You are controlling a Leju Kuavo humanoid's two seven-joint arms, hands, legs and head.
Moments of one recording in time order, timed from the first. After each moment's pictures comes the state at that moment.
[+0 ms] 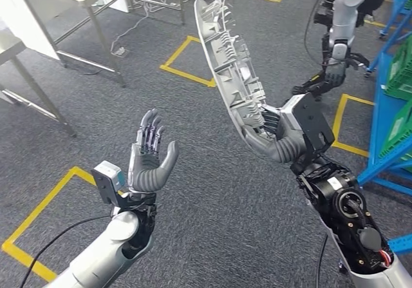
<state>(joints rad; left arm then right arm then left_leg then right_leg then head) -0.36 0.01 -0.38 -1.02 0.24 0.34 -0.64 -0.43 -0.19 0.53 -1.61 -0.15 0.08 -0.09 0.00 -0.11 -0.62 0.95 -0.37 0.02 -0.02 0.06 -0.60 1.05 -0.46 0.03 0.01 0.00</state>
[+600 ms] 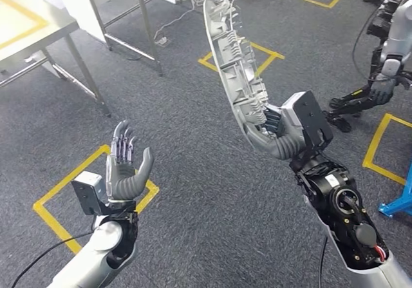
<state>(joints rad) -0.30 0.06 -0.34 -1.02 0.24 0.43 -0.63 -0.38 -0.20 0.48 -1.61 -0.14 0.05 -0.09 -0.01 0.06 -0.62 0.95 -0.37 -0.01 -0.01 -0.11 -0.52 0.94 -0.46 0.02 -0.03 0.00</state>
